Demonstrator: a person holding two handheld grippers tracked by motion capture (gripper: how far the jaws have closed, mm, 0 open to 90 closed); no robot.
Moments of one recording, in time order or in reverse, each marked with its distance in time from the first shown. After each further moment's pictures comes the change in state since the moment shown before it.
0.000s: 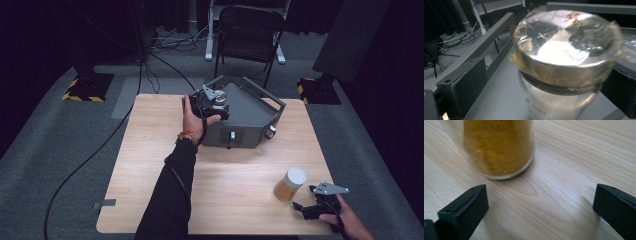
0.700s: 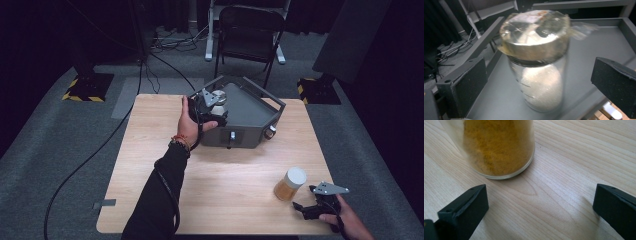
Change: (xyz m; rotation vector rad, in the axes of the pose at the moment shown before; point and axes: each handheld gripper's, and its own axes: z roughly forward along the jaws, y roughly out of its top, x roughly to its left) left arm -0.001 -0.009 -0.027 -0.018 -0.053 0.095; right arm 0.000 0.000 0.000 0.000 0.000 0.000
